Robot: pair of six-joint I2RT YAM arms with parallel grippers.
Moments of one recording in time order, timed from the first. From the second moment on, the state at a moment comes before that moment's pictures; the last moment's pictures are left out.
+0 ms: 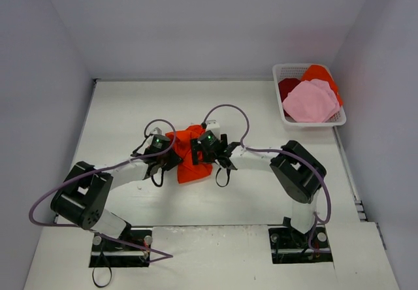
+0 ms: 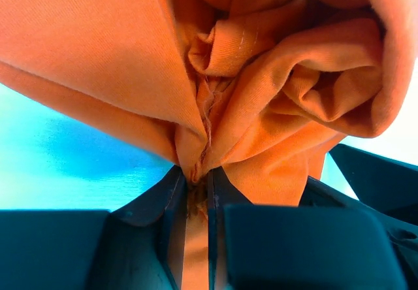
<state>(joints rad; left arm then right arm) -0.48 1.48 0.62 0.03 -0.03 -1.01 0.86 1.86 1.04 -0.03 0.28 0.55</state>
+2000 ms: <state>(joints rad) 0.13 1.87 1.09 -0.05 0.15 -0.95 0.93 0.96 0.79 -0.49 0.52 0.66</state>
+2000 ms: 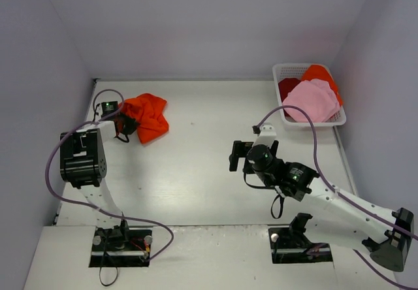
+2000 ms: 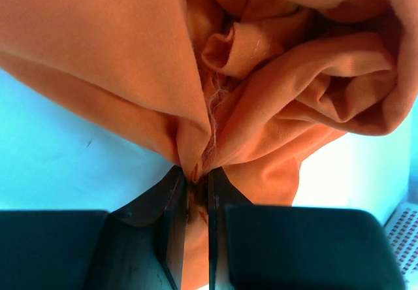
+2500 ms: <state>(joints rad) 0.20 2.00 1.29 -0.07 0.12 -0.99 0.96 0.87 0.79 -0.56 0.55 0.69</state>
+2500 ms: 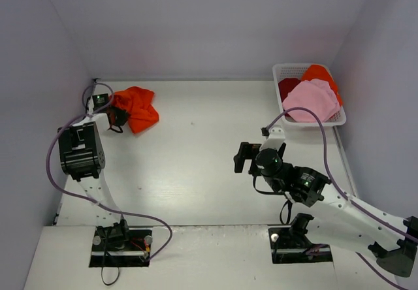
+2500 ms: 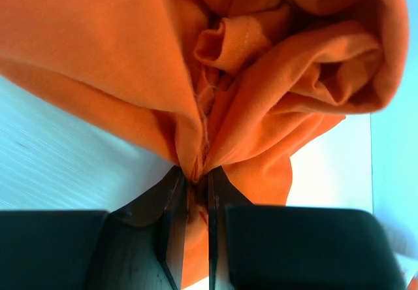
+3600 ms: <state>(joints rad) 0.33 2.23 1.46 0.15 0.20 -1.18 1.00 0.85 0.79 -0.59 0.62 0.71</state>
